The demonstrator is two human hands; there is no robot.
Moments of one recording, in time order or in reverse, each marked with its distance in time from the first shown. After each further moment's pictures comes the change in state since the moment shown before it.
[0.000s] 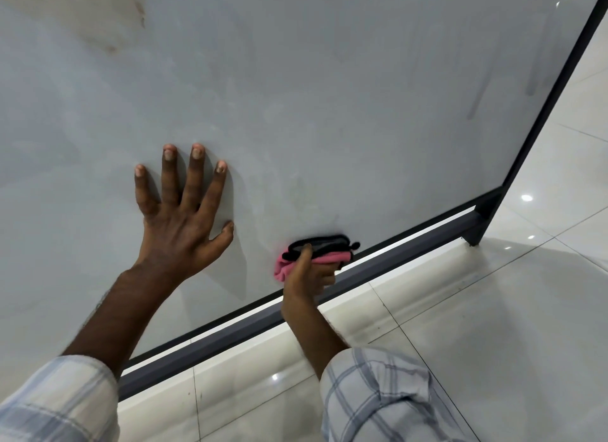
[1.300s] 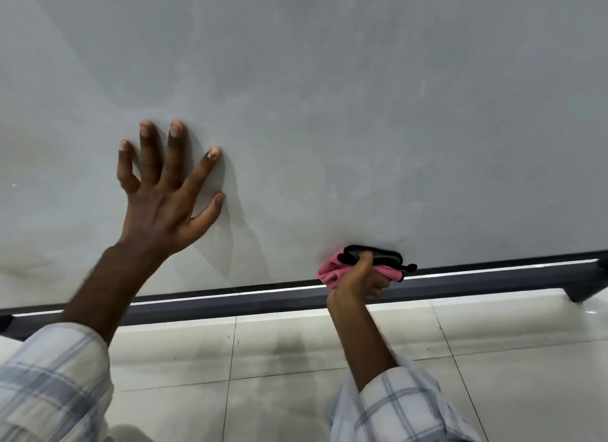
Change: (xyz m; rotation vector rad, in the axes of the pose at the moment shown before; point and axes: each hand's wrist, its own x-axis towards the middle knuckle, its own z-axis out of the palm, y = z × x) left_hand -0.113 -0.097 -0.027 0.087 -0.003 -0.236; right_hand -0.005 0.046 0.029 0.197 0.017 0.131
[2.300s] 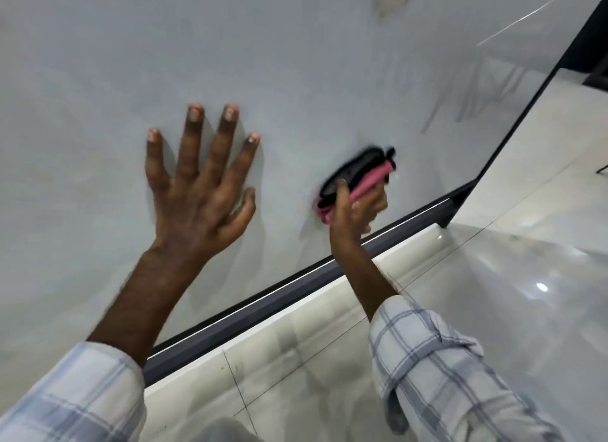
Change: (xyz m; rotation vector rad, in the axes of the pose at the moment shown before) left_hand -0.004 -0.051 0.008 -0.284 0.252 0.062; right_hand -0.146 -0.031 0.053 -0.252 0.170 -0.817
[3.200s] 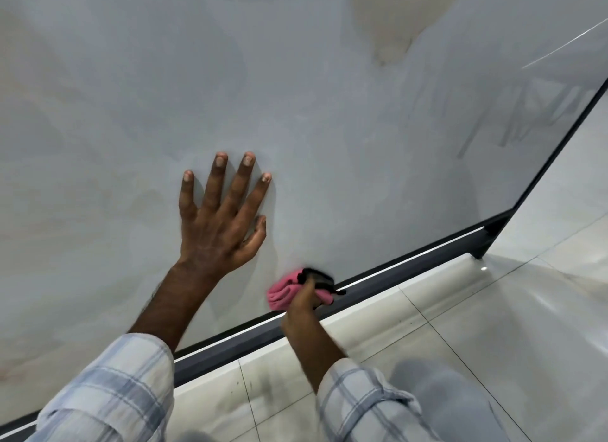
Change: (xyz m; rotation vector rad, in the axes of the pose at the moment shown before) left_hand -0.007 -0.001 0.015 0.109 0.067 0.051; right_hand -0.096 0.067 0.023 0.329 -0.108 0.863
